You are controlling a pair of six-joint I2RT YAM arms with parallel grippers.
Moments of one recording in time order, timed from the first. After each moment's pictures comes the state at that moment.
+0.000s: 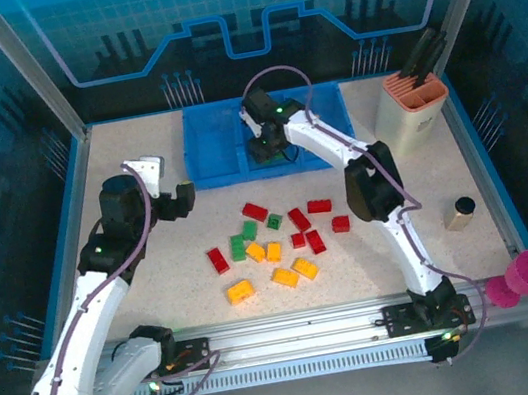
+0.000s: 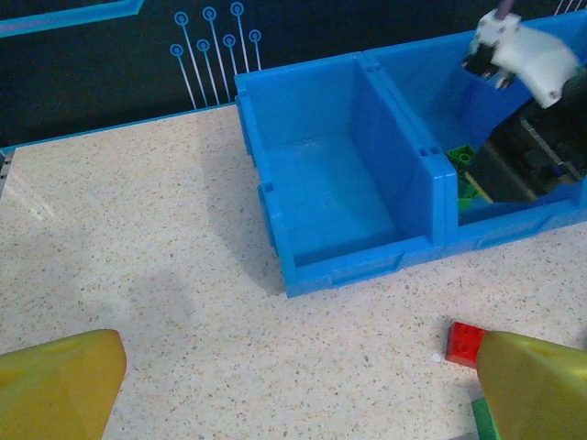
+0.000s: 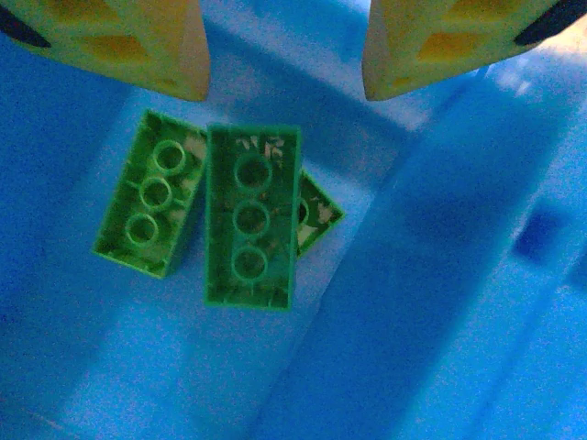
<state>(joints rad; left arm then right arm) -0.19 0.91 0.88 -0.45 -0.04 0.02 0.55 2.33 2.18 -0.94 0.05 0.07</state>
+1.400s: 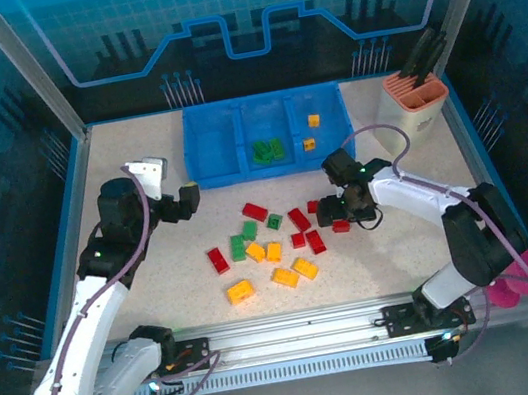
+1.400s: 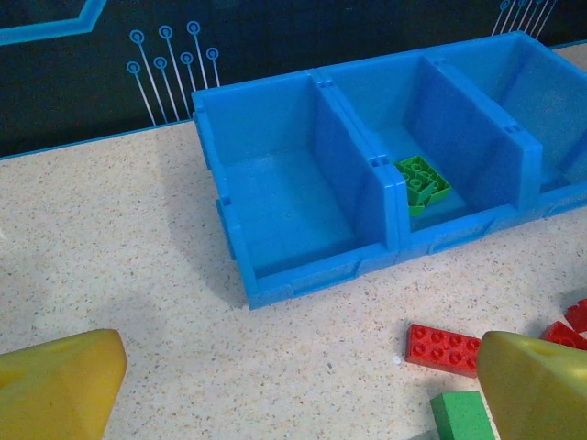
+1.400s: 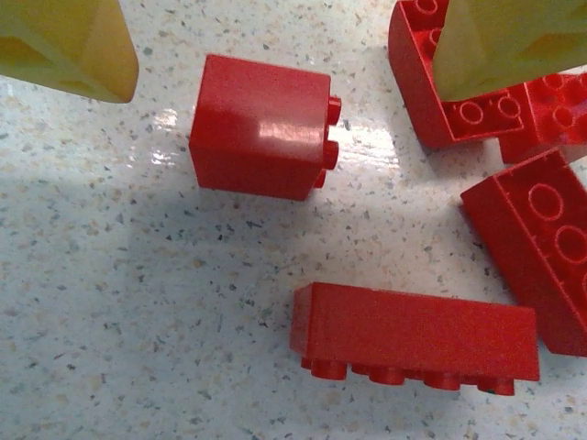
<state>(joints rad) -0.19 0.89 0.86 -0.42 0.05 0.01 0.47 1.52 0.95 -0.77 -0.03 0.49</state>
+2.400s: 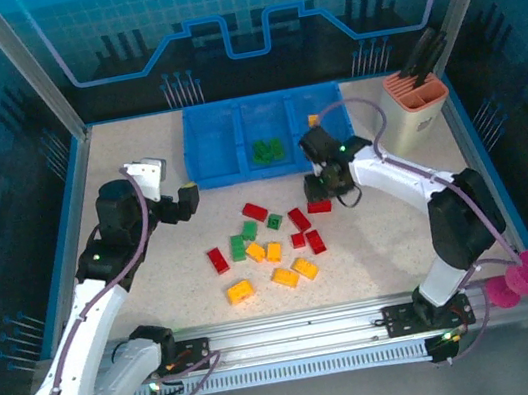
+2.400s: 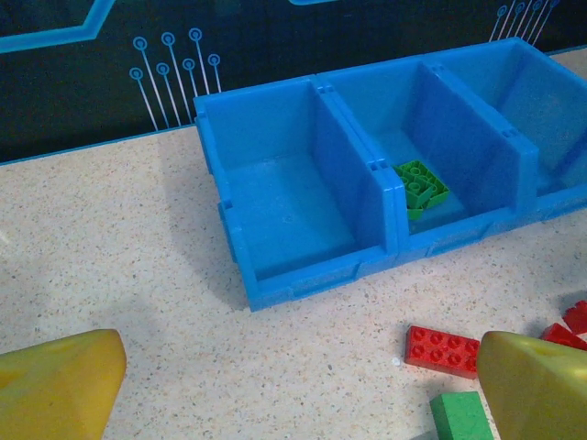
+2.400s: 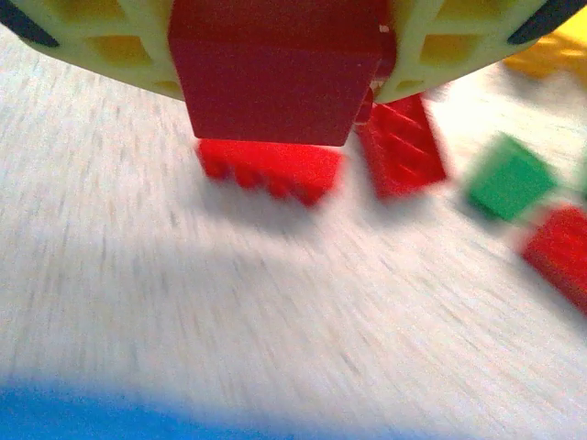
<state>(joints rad) -0.19 0.87 0.86 -0.42 0.05 0.02 0.53 1.64 1.31 -0.84 0.06 0.37</state>
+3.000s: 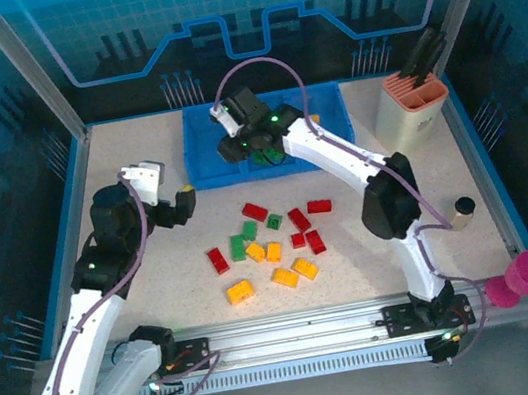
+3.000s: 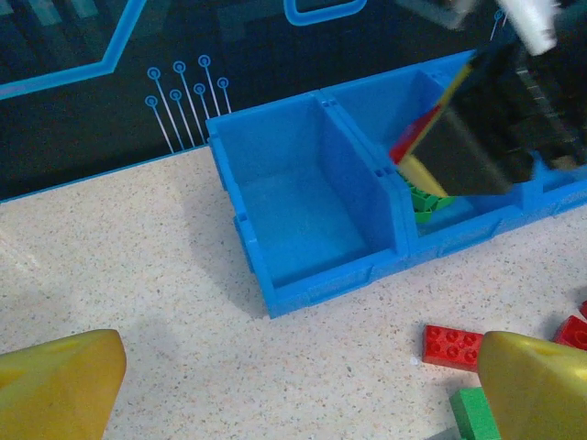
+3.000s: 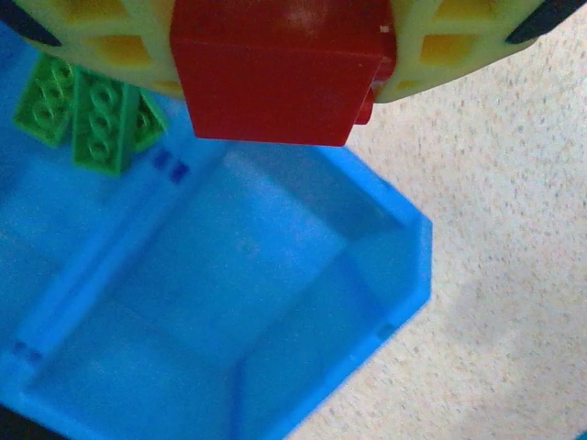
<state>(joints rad) -0.19 0.81 0.86 -0.44 0.04 0.09 0.69 2.17 2.13 -0.77 -0.01 0.02</state>
